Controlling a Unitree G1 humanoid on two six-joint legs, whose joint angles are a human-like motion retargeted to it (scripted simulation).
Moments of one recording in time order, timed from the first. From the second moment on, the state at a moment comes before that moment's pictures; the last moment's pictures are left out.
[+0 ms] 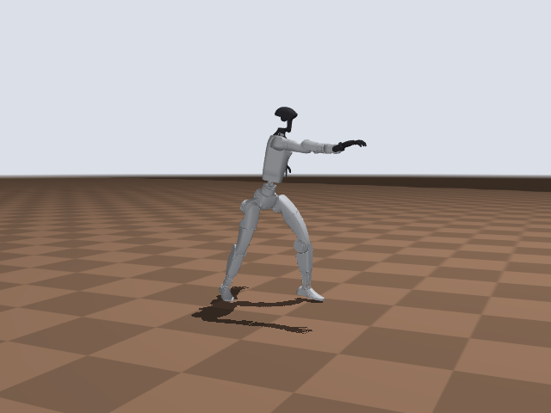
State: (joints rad) left arm -0.01 1.24 0.96 1.70 0.79 0.02 -0.01; right arm -1.51 -0.54 0.14 1.43 -1.03 0.11 -0.39; waist 0.61 -0.35 -0.23; left_leg -1.09 0.23 0.06 0.58 0.09 -0.25; right_leg -0.19 -0.13 -0.39 0.18 -0.30 0.18
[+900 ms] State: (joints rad) left arm -0.95 1.10 -0.25 0.46 0.61 -0.72 -0.01; right arm -1.31 -0.15 0.53 0.59 -1.29 -0.27 -0.21; waist 0.33 -0.17 -0.32; left_leg -0.87 0.55 0.48 0.55 0.03 -0.26; right_leg -0.66 -0.35 -0.35 0.30 -0.07 0.08
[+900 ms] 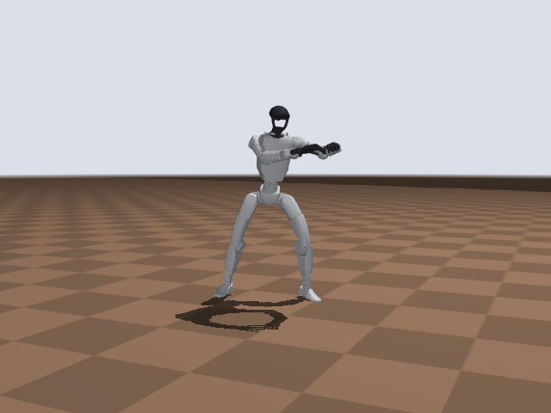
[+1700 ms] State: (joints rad) left arm -0.83 -0.05 -0.42 1.29 1.14 -0.73 0.27; right arm -0.42 -0.56 0.41 0.74 -1.09 -0.74 -0.59; waist -0.37 0.20 -0.18; left_leg -0.78 0.23 0.53 -0.04 0.26 -0.26; right_leg -1.53 -0.47 0.02 0.97 -0.26 0.10
